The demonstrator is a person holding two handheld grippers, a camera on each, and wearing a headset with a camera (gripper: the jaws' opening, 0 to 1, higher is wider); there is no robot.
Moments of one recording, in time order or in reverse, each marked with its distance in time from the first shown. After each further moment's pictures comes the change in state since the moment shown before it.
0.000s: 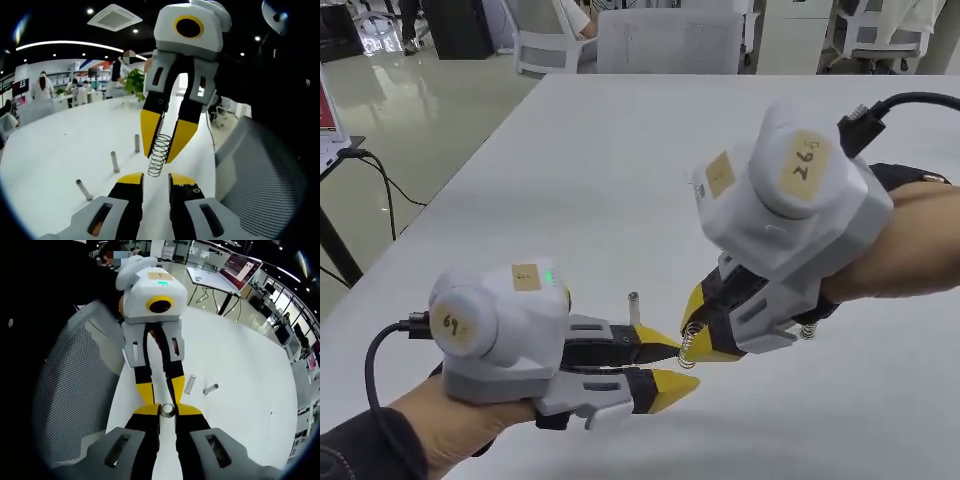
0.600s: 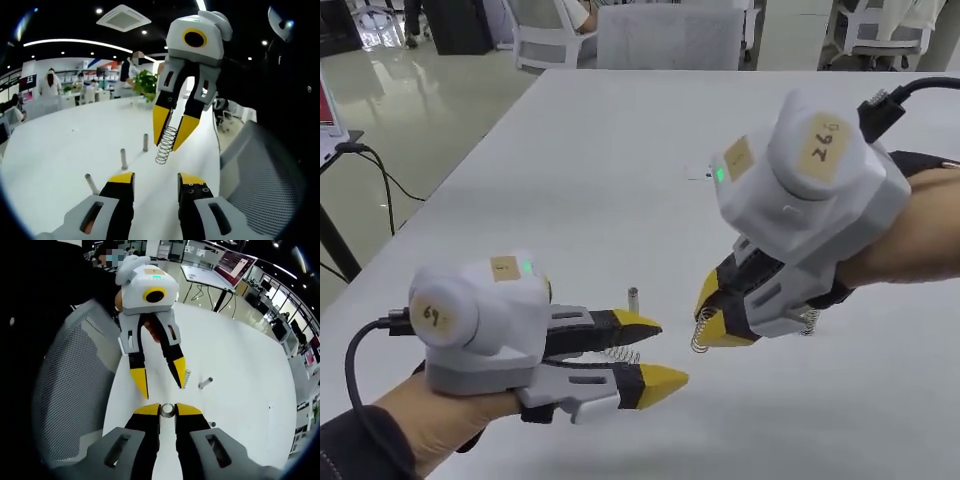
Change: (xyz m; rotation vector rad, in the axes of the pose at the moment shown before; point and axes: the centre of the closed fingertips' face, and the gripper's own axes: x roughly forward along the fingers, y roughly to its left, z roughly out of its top) left arm -0.010 0.013 -0.002 -0.045 -0.016 0.058; right arm -0.006 -0.009 -0.011 0.026 0.010 -0.023
